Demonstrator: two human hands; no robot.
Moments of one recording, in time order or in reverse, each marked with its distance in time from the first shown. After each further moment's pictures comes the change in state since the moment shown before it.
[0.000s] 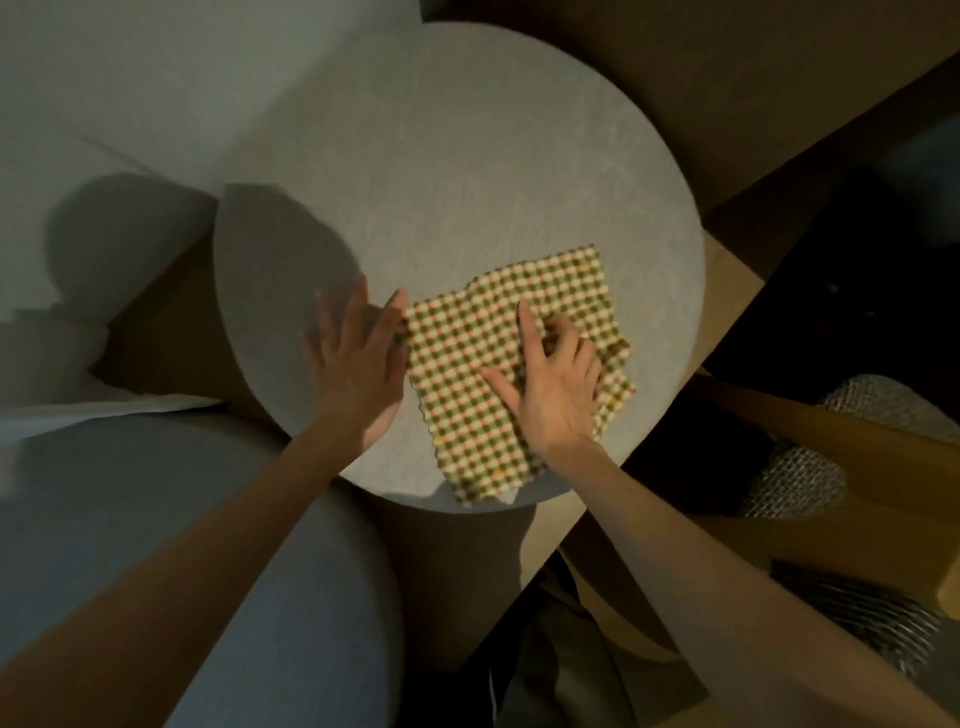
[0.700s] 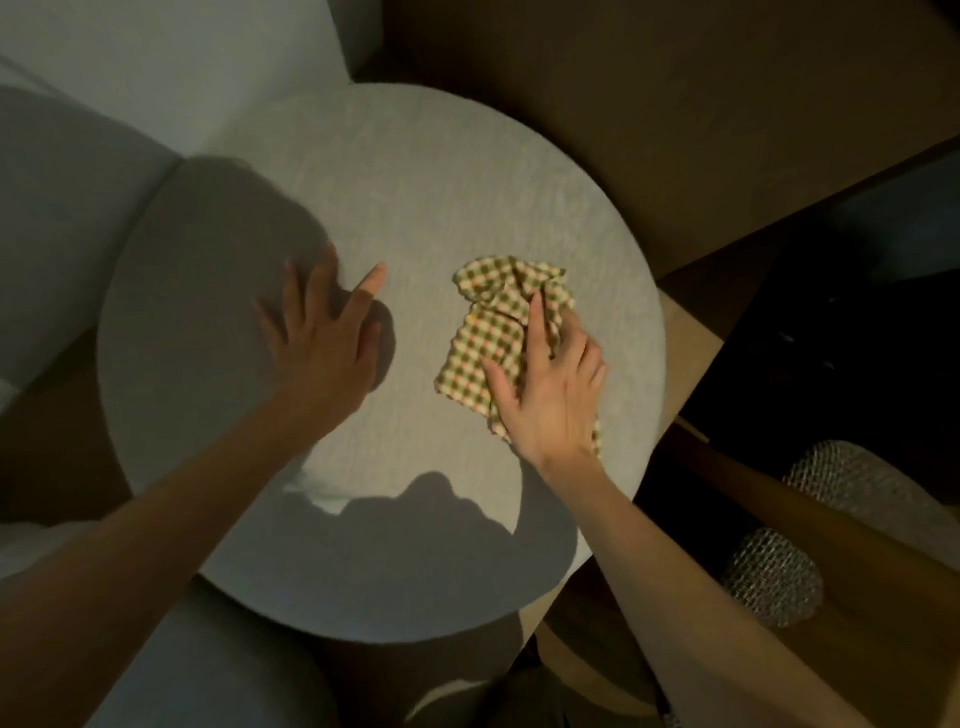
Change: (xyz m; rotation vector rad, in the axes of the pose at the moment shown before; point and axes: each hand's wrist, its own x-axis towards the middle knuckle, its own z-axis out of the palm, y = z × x) left_hand 0.124 0.038 -0.002 0.089 0.176 0.110; right_hand 0.095 0.041 -0.013 -0.043 0.200 0.068
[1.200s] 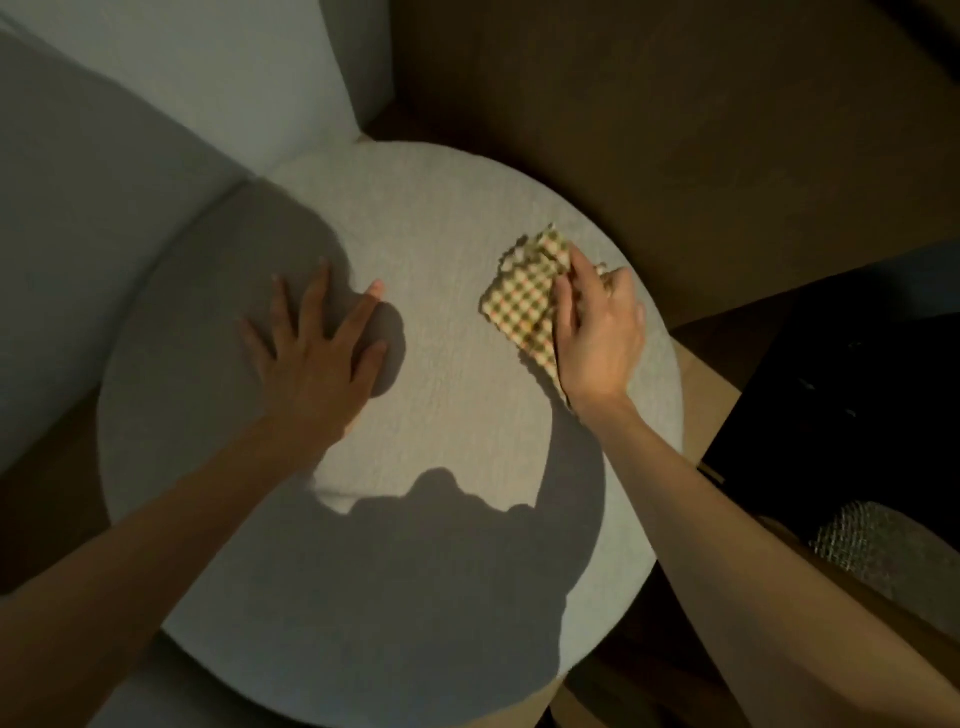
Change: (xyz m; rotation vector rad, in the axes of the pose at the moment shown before) left_hand 0.047 -0.017 -0.003 0.138 -0.013 0.016; right_hand 0.116 0.014 -0.002 0.178 0.285 0.020
